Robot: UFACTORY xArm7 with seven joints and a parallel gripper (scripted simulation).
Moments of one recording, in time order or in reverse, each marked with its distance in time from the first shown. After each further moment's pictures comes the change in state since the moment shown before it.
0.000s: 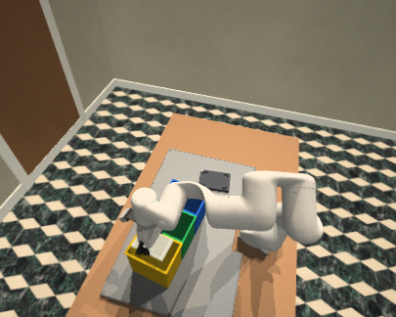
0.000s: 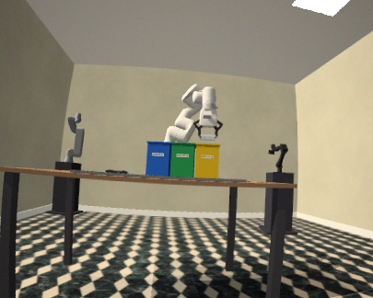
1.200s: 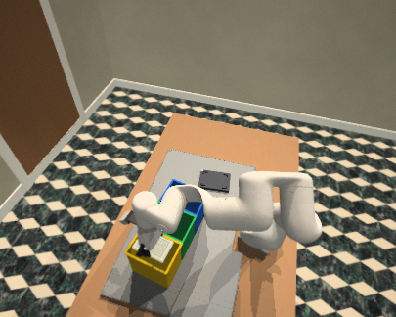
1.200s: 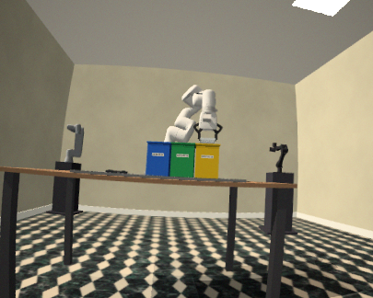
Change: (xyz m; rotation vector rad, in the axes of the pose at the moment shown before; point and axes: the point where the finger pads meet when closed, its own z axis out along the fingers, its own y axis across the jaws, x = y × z) arm 0.000 0.001 0.018 0.000 0.000 0.000
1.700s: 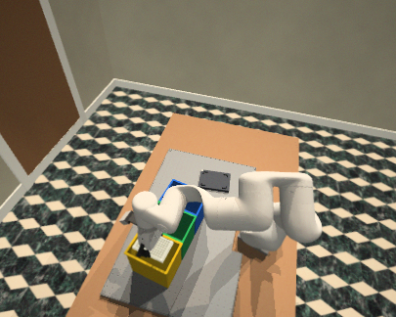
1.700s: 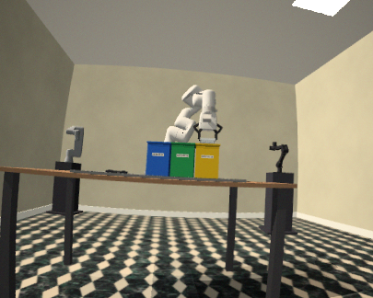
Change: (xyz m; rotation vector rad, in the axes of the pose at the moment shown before) arm 0.000 0.000 0.001 0.000 0.000 0.000
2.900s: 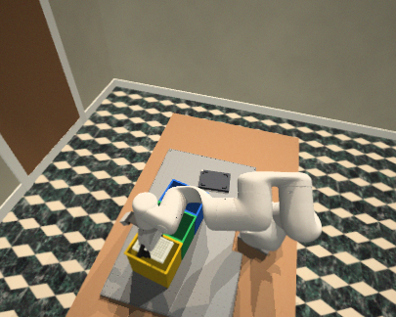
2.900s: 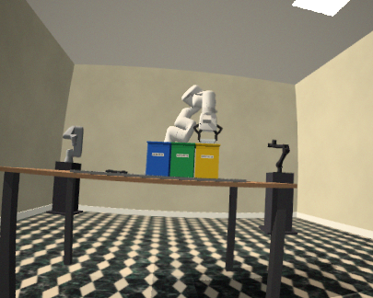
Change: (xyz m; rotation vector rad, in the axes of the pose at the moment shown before) arm 0.000 0.000 0.005 0.000 0.000 0.000
